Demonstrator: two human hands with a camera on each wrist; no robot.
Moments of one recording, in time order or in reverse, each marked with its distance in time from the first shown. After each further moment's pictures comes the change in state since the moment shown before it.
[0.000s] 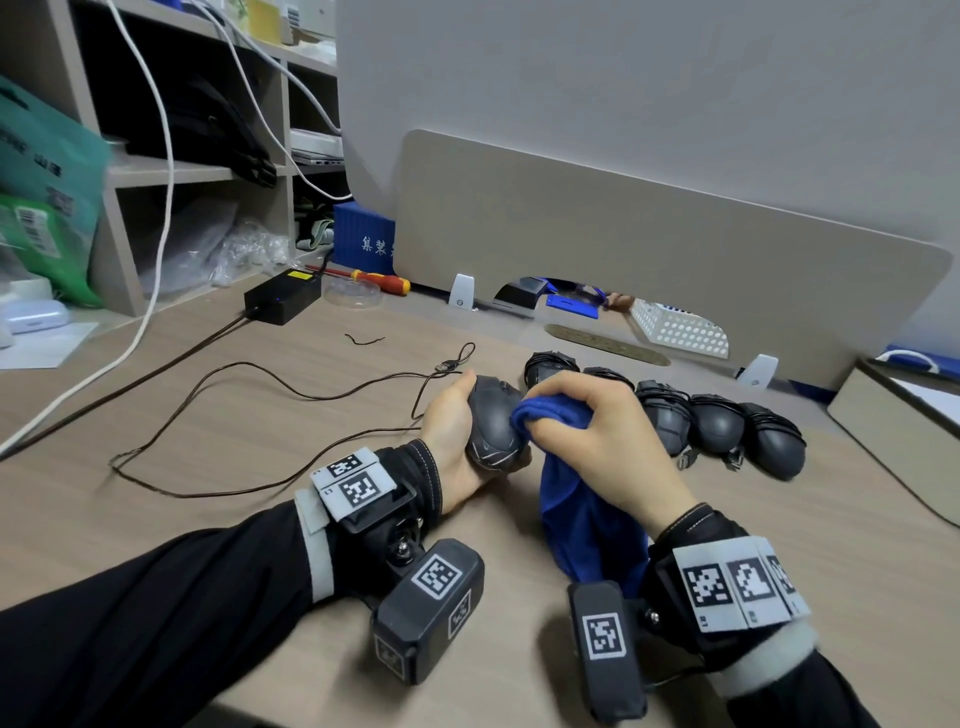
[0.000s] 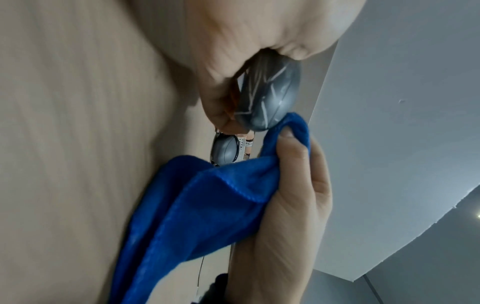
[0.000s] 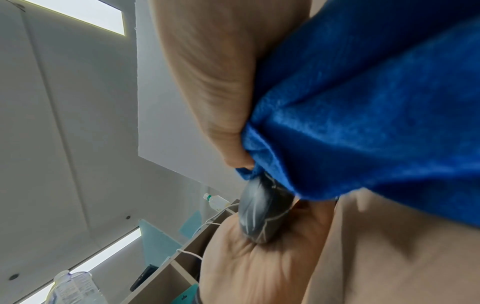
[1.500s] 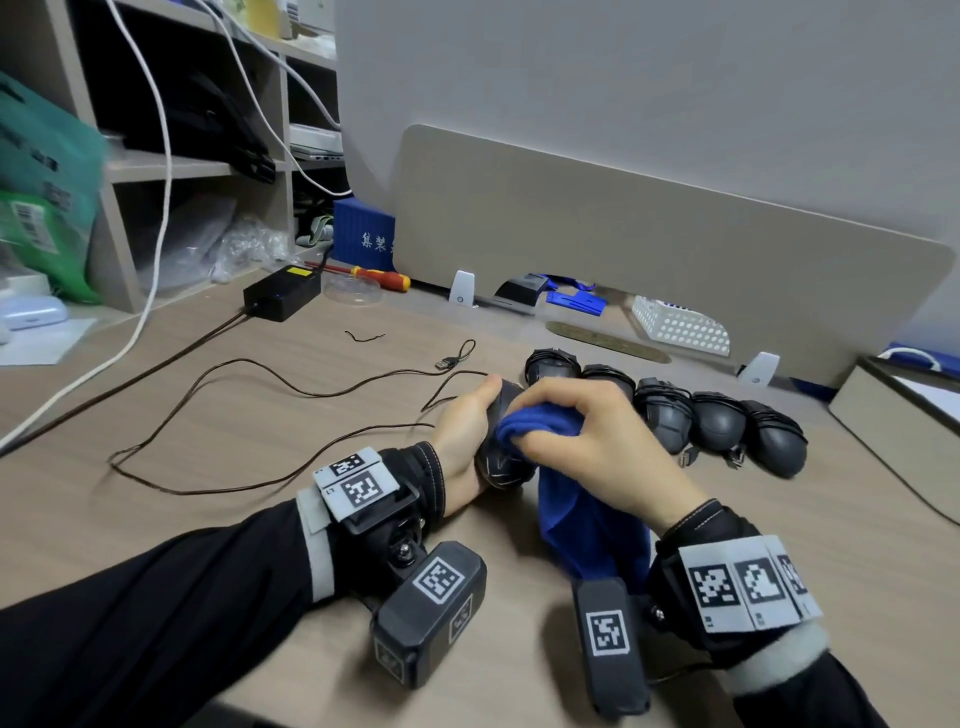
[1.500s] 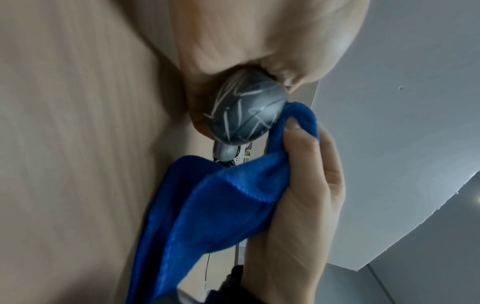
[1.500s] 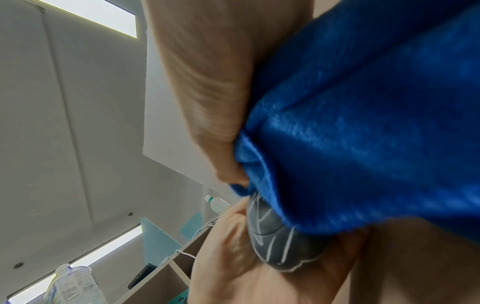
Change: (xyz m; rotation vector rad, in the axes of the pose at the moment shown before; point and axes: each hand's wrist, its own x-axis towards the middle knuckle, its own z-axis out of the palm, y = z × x) left_hand 0.003 -0.008 -0.001 0.207 -0.029 0.037; right_hand -0.001 -0.007 0.000 0.026 -0.144 -0.053
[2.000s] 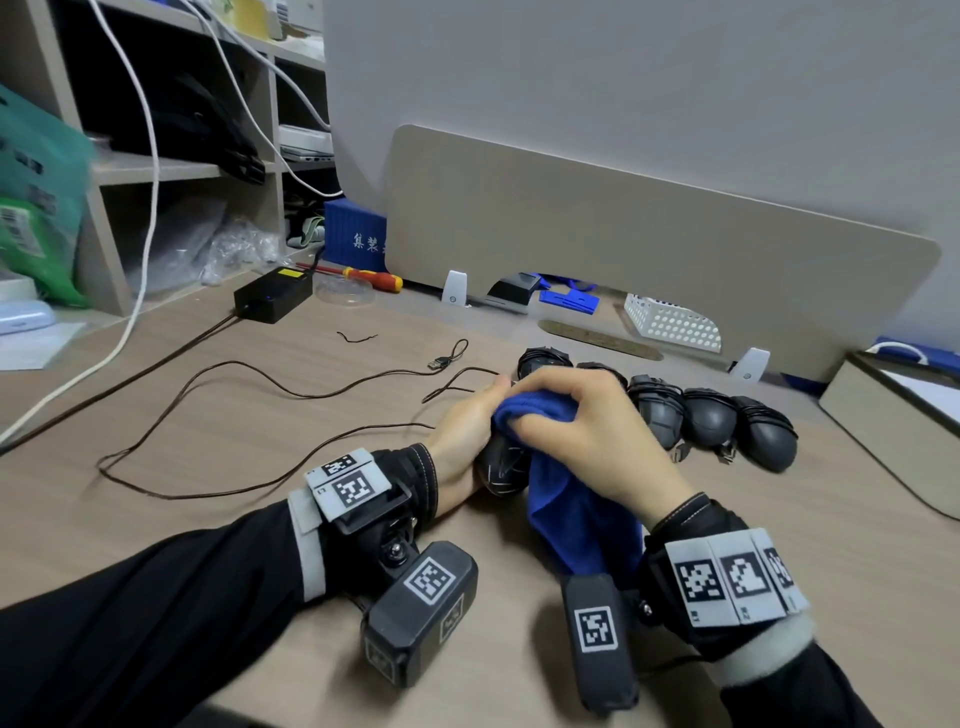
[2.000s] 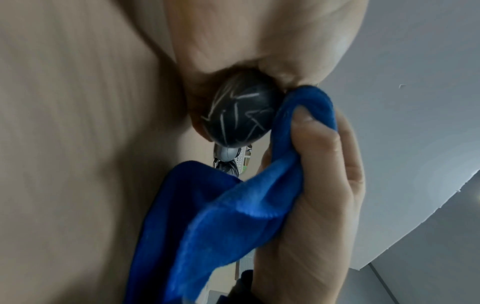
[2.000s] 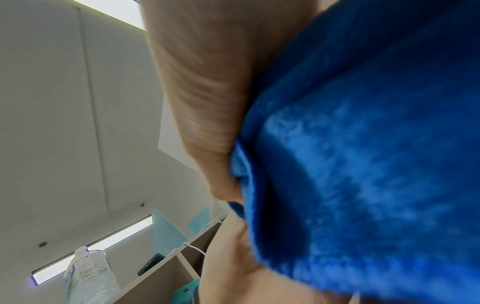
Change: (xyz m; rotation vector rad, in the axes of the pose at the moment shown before) left_hand -0.005 -0.003 0.006 0.141 -0.059 0.145; right_hand 0.004 0.002 -0.001 -0.045 0.073 0.051
